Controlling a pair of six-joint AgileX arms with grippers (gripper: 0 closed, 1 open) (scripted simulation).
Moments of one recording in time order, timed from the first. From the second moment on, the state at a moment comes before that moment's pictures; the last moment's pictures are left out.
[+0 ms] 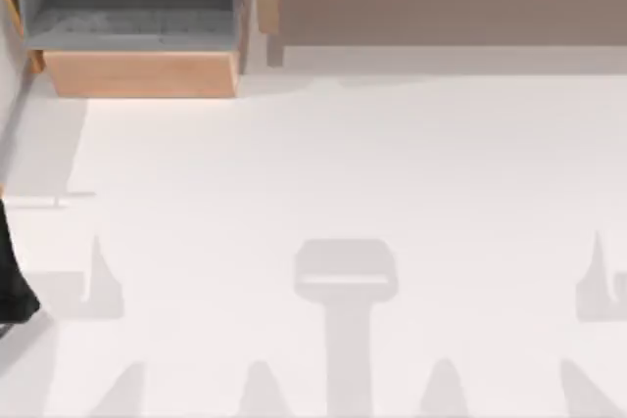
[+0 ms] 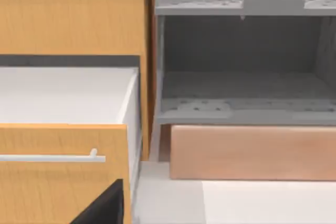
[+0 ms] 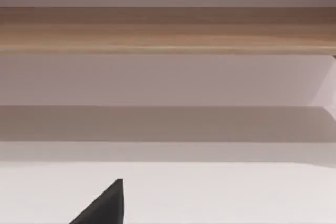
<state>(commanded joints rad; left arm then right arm) 0.00 0.00 0.00 0.00 0.00 0.00 0.00 0.00 0.00 0.00 0.00 0.00</state>
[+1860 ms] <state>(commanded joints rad) 0.34 2.43 2.29 -1.26 0.04 0.12 0.00 0.00 0.00 0.00 0.00 0.00</state>
